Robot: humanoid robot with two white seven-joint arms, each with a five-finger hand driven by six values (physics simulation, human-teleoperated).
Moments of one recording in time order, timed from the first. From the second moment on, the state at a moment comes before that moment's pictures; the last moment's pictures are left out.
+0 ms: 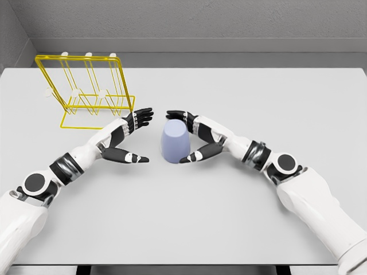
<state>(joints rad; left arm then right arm) -0.27 0.46 -0.45 -1.34 0.47 -0.28 -0.49 -0.53 -0.30 0.75 -1.03 -0.62 -0.41 0.61</state>
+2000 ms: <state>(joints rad) -0.31 0.31 -0.46 -1.23 0.41 -0.31 -0.49 -0.79 -0.81 0.83 -1.10 0.06 -0.61 0.29</state>
